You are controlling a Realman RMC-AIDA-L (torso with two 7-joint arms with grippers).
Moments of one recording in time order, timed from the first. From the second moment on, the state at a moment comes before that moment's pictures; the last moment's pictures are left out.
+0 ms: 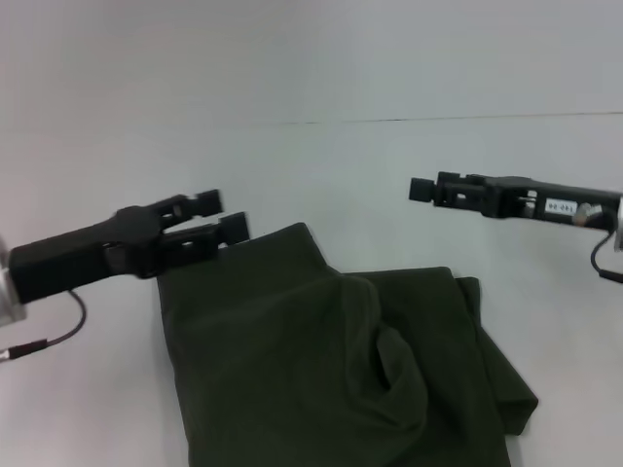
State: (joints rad) left arm -0.51 -2.11 0.52 0.69 1.88 1.75 -1.65; right arm 0.58 2.04 -0.77 -0.65 -1.84 -1.40 1.89
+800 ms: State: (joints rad) left arm -0.43 -2.16 0.42 0.61 1.77 1.50 -1.23; right arm 0.82 1.94 -0.87 -0.56 -2.12 -1.51 2.70
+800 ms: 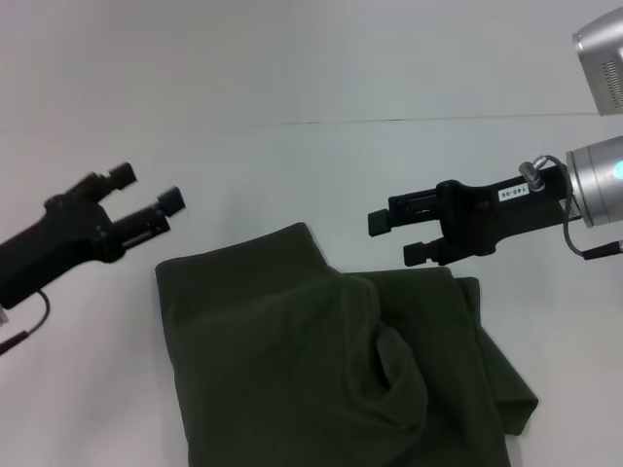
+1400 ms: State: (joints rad) left arm -0.41 -2.16 0.33 0.60 1.69 1.47 -1.10; right arm 0.90 1.94 -0.87 -0.47 -2.13 -1.53 2.79
